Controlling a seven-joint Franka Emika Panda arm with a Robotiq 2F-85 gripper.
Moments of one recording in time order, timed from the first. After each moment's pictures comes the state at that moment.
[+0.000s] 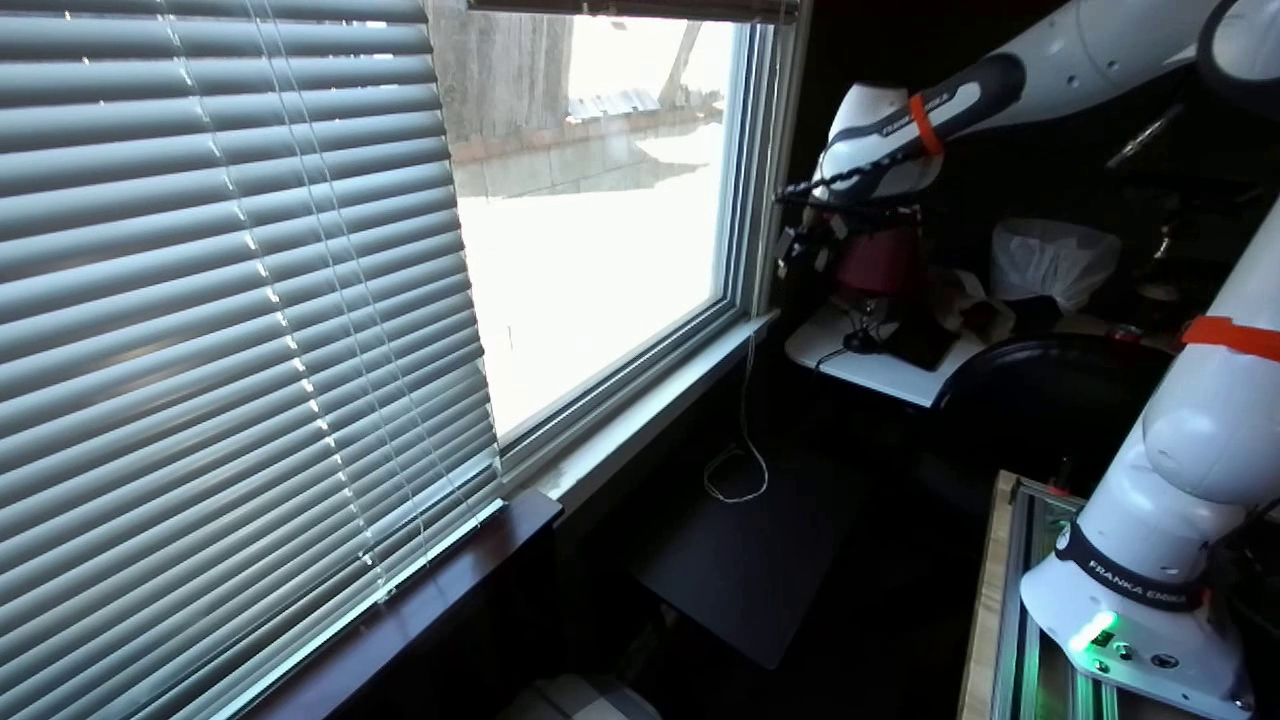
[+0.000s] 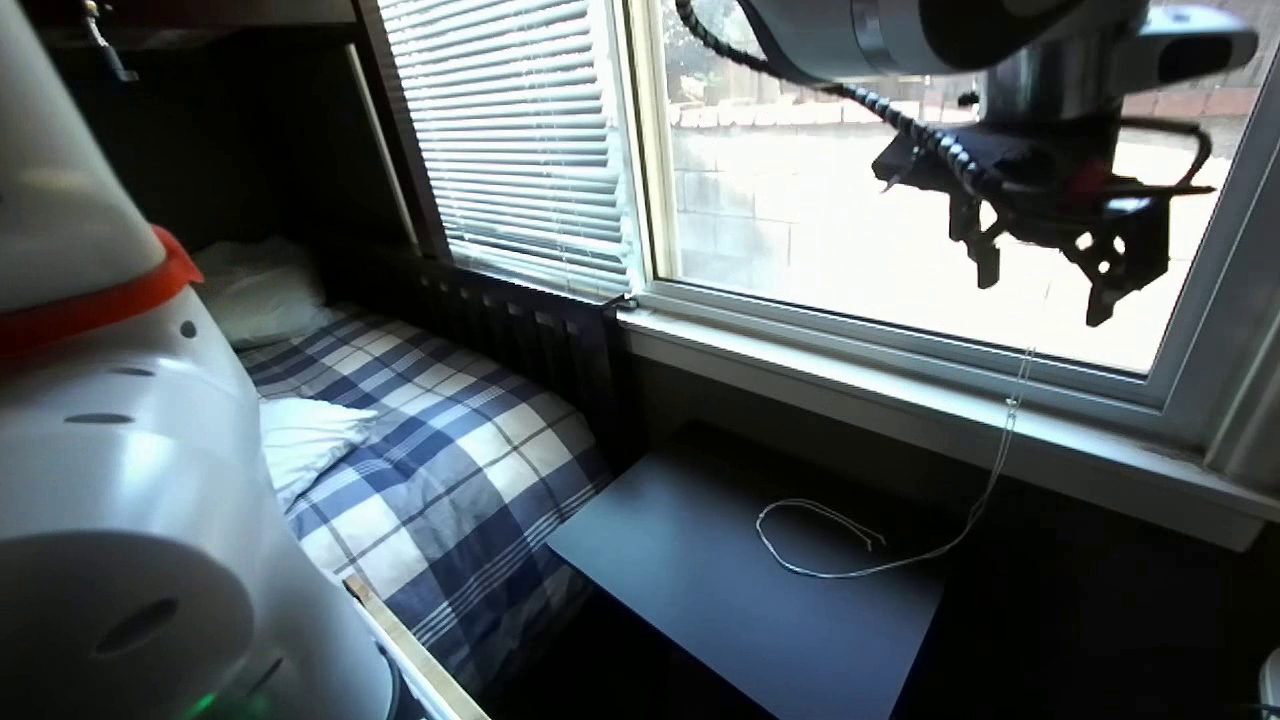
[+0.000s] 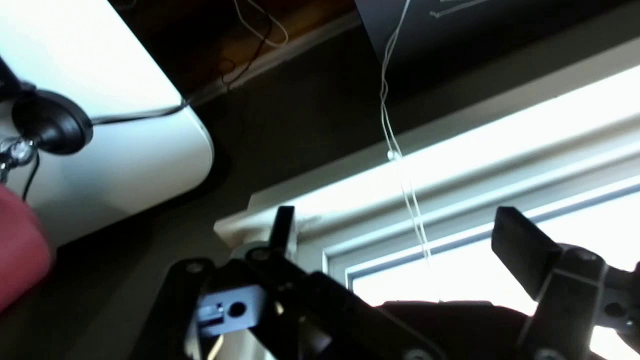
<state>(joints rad) -0.24 -0.04 -0.24 -2.20 -0.01 2.47 -0.01</state>
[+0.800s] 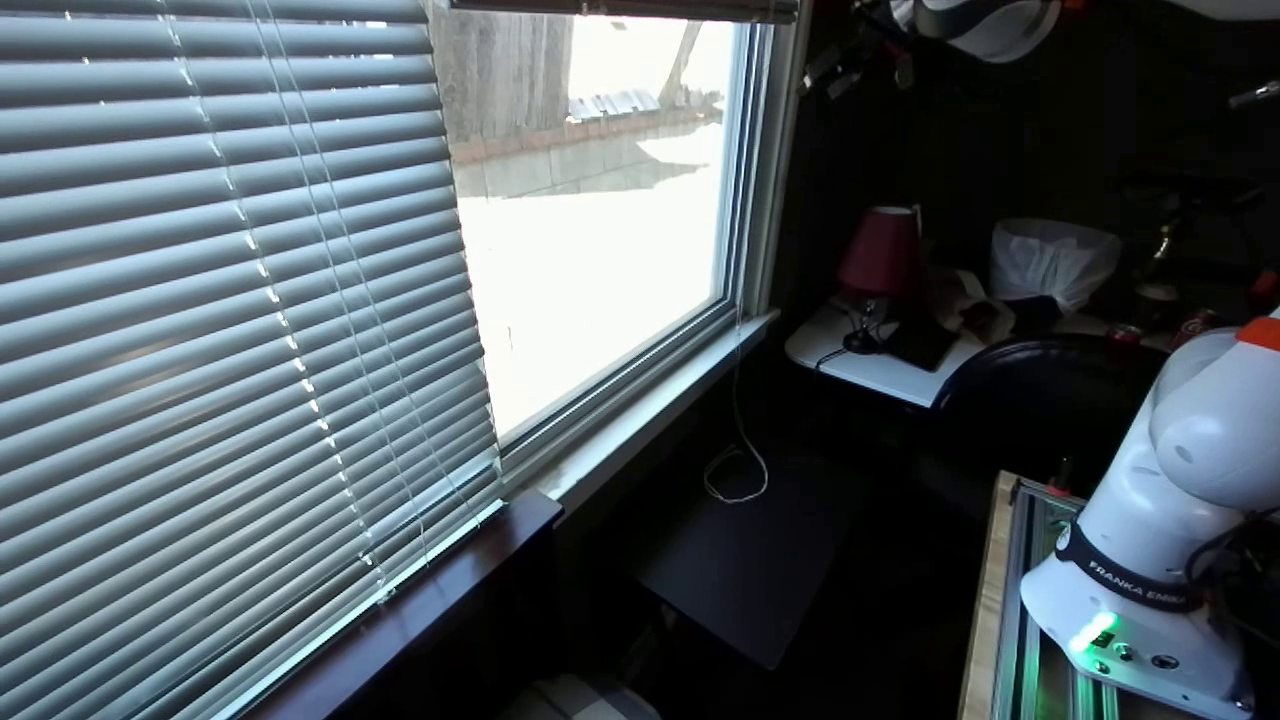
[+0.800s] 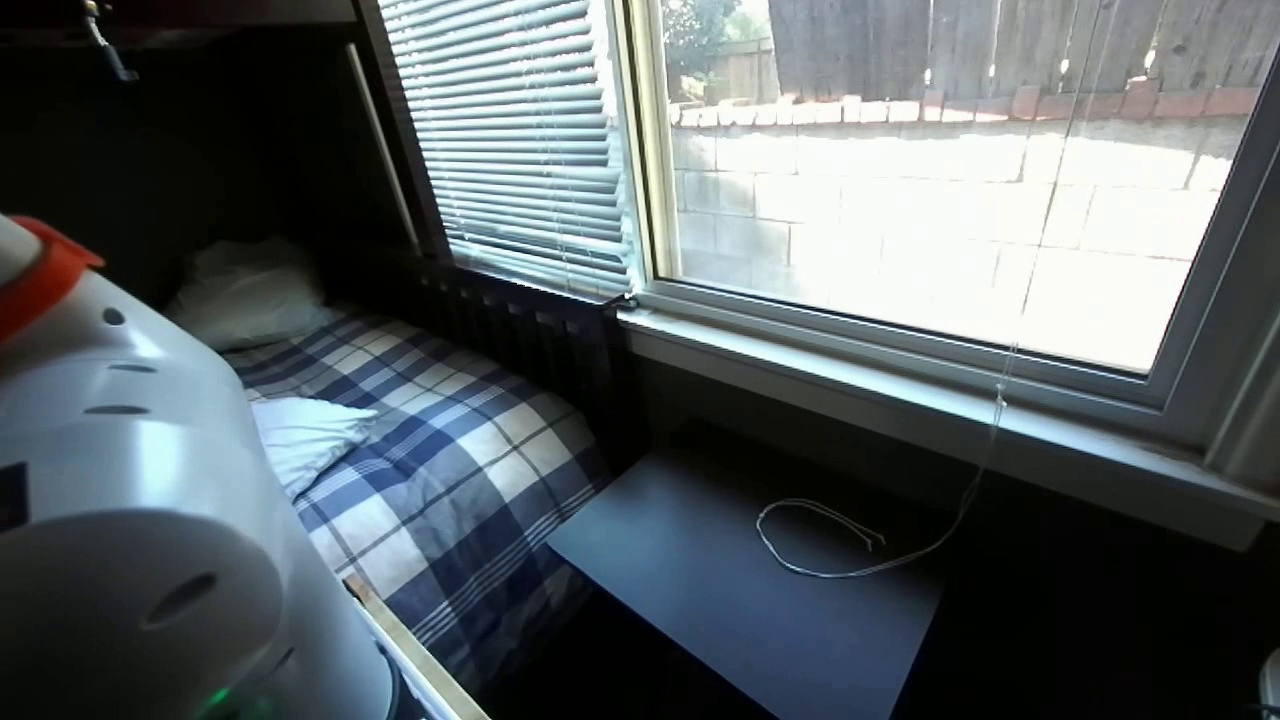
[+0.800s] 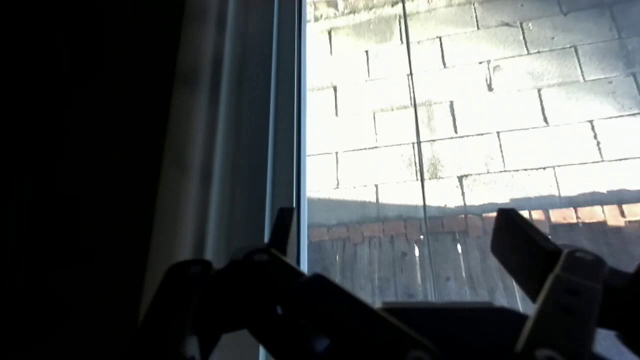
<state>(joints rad) -0.16 -0.38 -0.30 -2.09 0.12 2.62 -0.28</state>
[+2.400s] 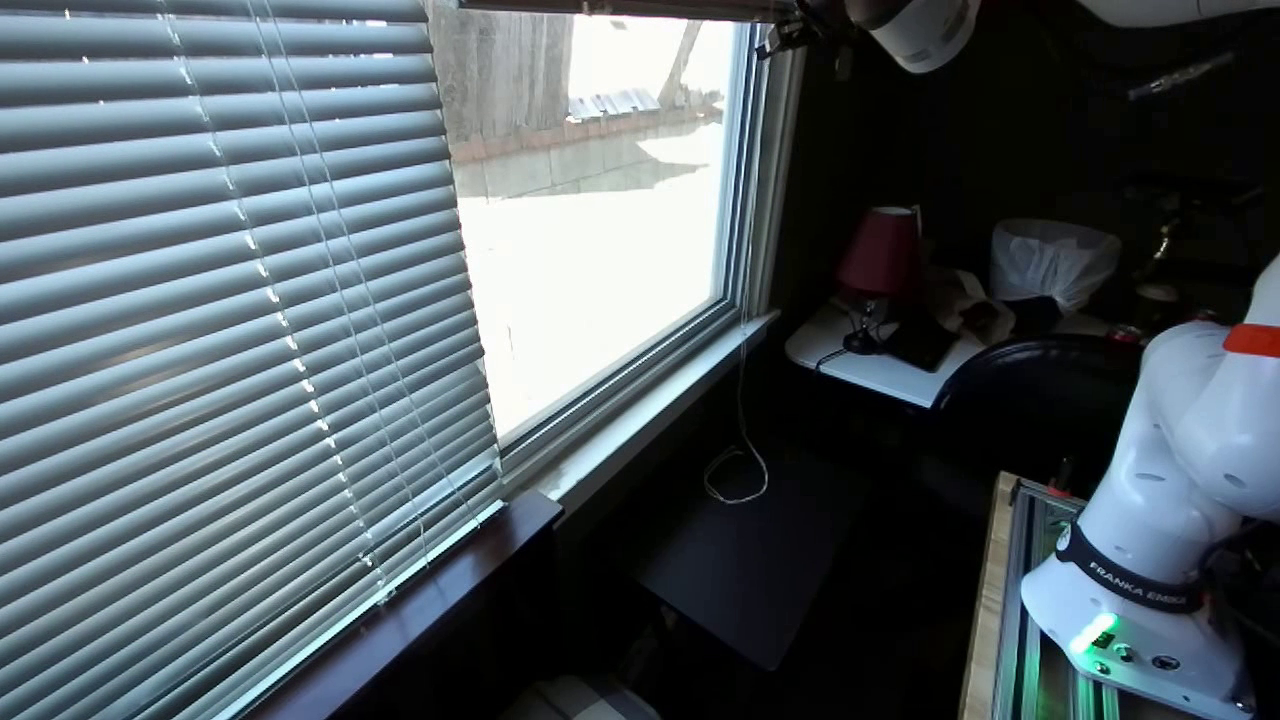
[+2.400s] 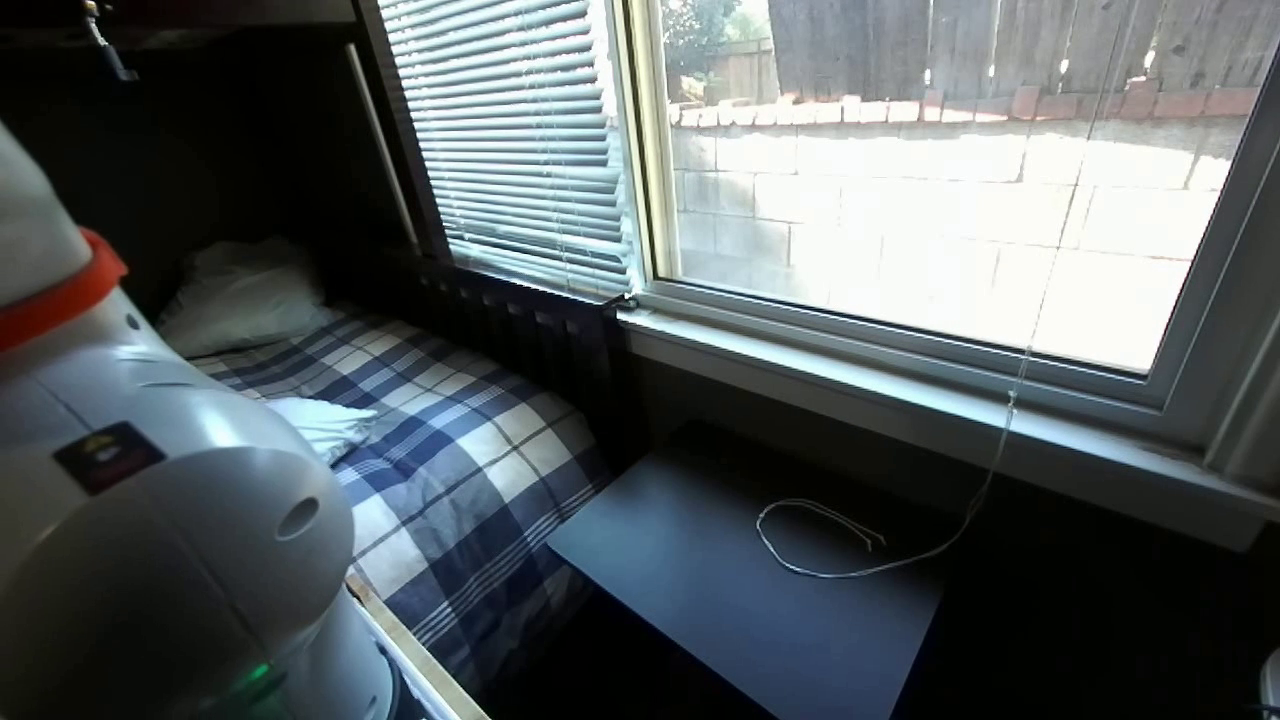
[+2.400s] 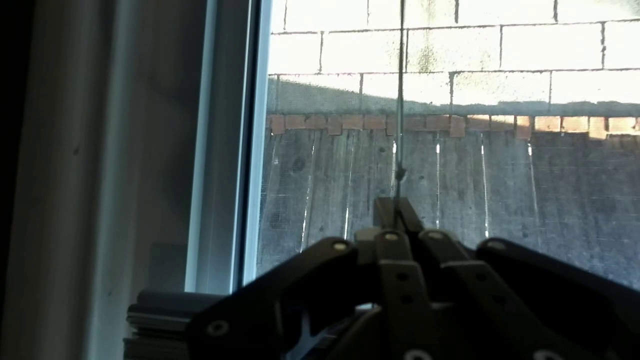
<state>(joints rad) 0.12 -0.18 -0.48 -1.92 0.38 2.92 -0.57</state>
